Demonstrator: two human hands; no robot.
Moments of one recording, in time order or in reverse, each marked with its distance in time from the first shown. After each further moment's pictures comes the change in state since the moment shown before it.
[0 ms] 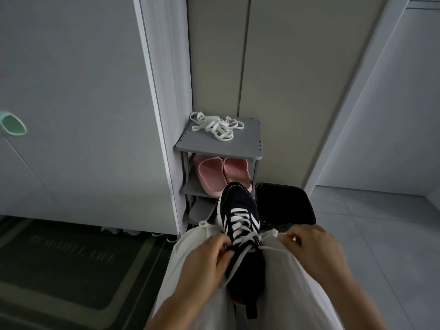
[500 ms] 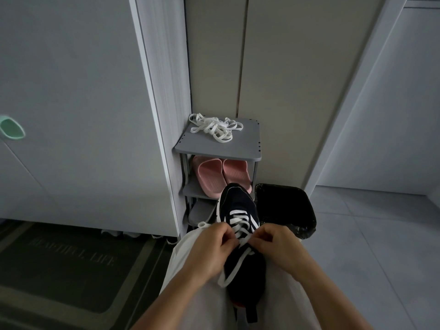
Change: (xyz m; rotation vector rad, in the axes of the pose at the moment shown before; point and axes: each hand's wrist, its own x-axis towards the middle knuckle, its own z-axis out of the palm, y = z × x) left_hand 0.036 0.005 0.002 -0.126 -0.171 -0.239; right_hand 0.018 -0.036 0.023 0.560 -0.337 0.106
